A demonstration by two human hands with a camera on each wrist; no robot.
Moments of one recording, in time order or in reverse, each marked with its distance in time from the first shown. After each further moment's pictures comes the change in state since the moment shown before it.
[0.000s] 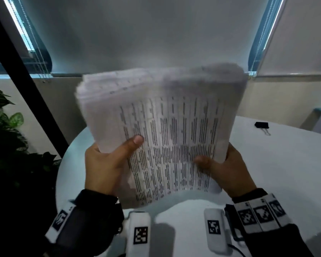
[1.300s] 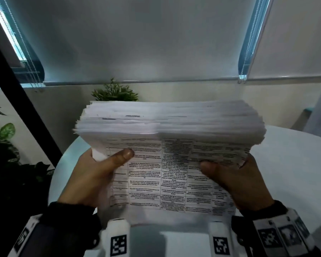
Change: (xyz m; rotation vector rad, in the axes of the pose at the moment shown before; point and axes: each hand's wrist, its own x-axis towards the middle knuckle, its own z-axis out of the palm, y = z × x) left_hand 0.018 -0.002 -0.028 0.038 -0.310 -0.253; right_hand -0.023 -0.029 -0.008 0.081 0.103 -0.100
